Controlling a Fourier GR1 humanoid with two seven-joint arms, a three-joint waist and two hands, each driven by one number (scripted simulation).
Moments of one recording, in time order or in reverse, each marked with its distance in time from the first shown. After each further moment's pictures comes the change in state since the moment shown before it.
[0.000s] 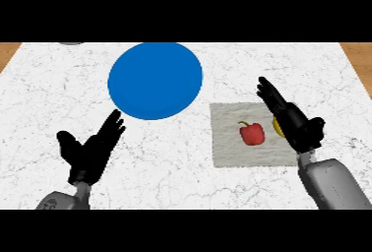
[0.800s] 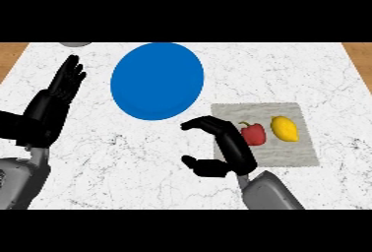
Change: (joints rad) left arm -0.200 0.196 0.129 -0.107 -0.124 -0.027 -0.092; right arm -0.031 0.198 0.311 0.030 0.441 -0.301 -0.216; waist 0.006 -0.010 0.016
